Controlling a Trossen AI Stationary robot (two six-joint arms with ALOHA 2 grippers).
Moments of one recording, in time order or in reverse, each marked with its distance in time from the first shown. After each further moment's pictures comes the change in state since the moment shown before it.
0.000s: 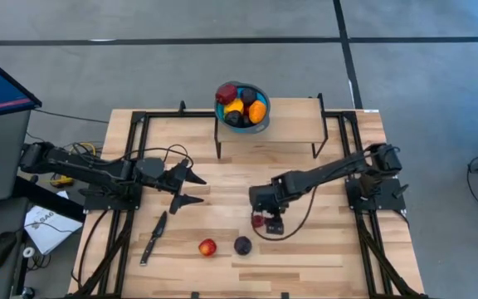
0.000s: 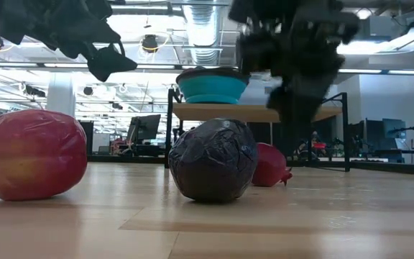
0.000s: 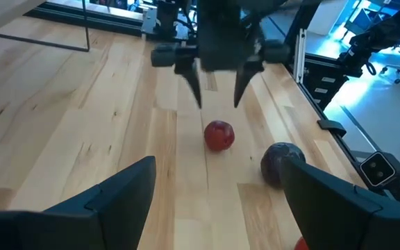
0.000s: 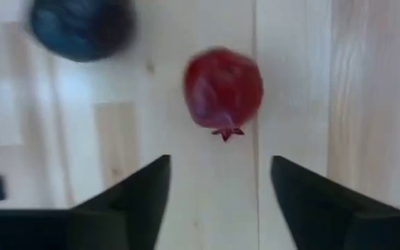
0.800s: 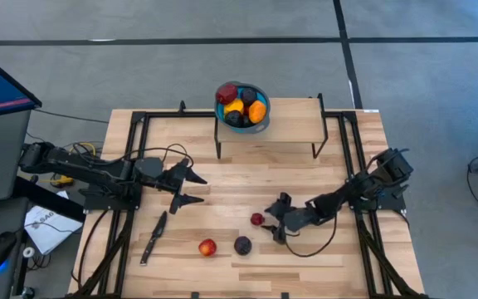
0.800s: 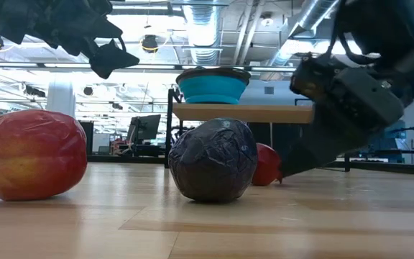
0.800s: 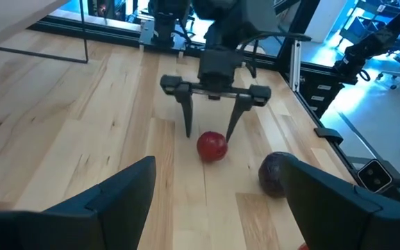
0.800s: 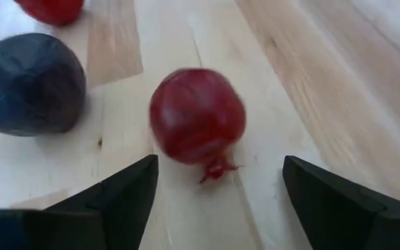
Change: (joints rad) left arm -0.002 0.000 -0.001 0.035 0.000 0.007; right arm 0.240 -0.043 -0.663 1.210 0.607 0.270
